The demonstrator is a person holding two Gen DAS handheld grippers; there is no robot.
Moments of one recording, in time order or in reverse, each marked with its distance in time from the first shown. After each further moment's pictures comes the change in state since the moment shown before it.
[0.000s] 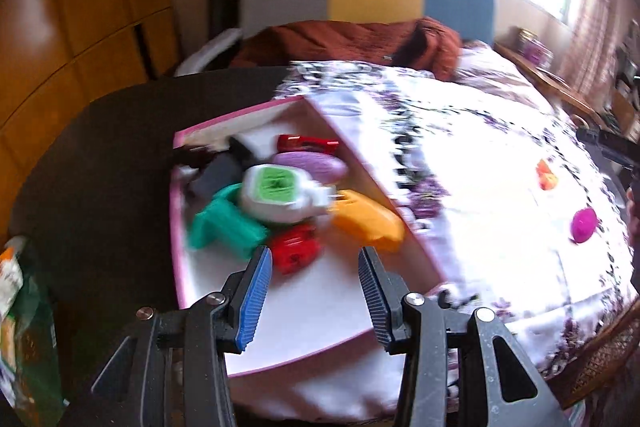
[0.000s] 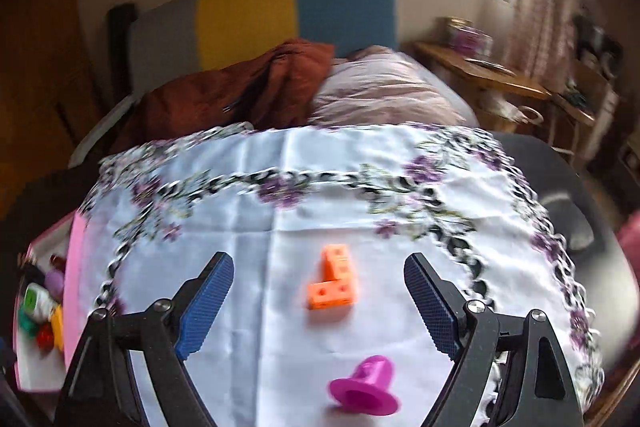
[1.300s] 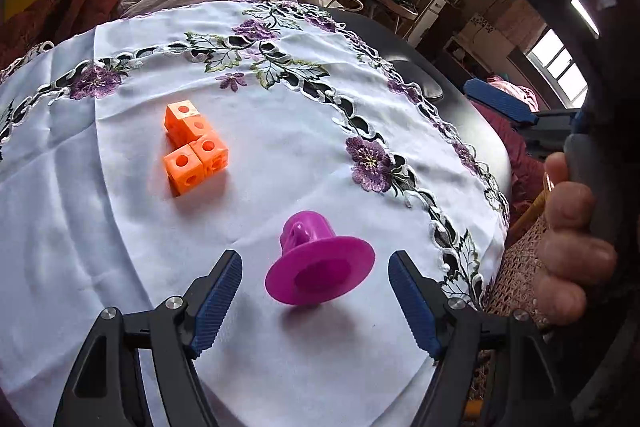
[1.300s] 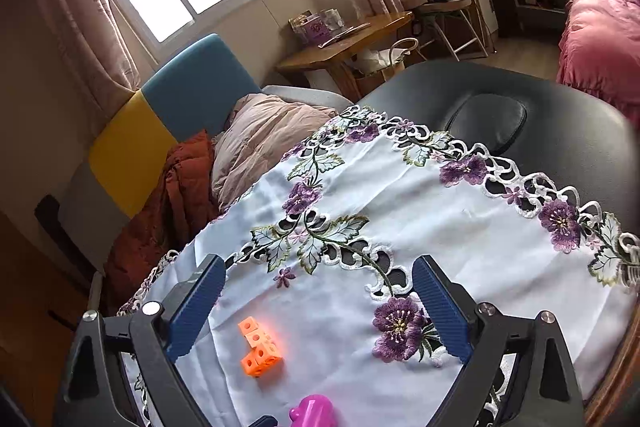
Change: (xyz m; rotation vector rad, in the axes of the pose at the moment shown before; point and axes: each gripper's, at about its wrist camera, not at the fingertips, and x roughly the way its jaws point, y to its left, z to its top) left arm 0.120 -0.335 0.038 0.438 0.298 -0.733; right arm -0.015 -0.129 -0.012 0.616 -0.129 -0.037
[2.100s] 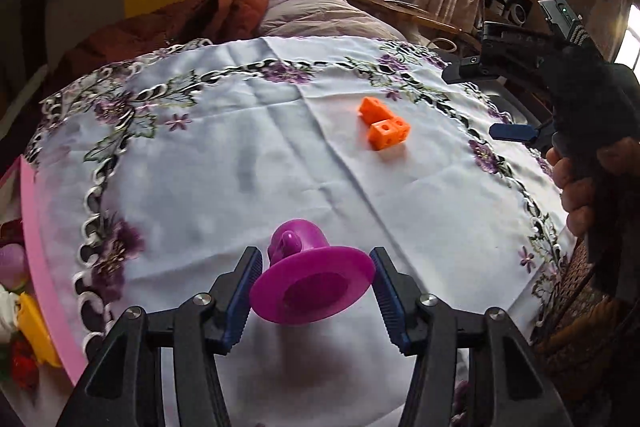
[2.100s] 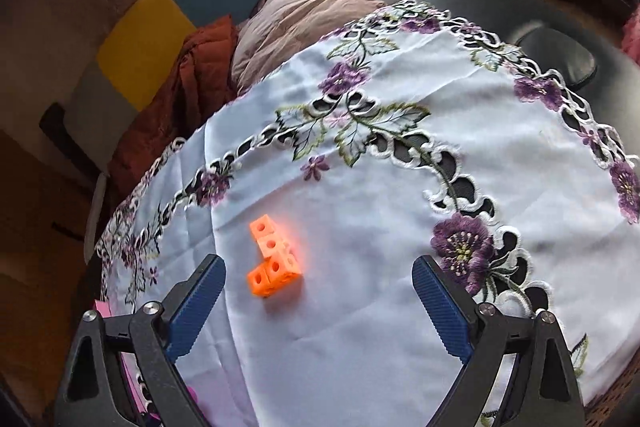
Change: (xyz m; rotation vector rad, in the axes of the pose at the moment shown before) left arm -0.095 0.069 -0.090 -0.108 -0.173 0.360; right arm 0.062 0.036 -0.044 -0.175 0.394 0.056
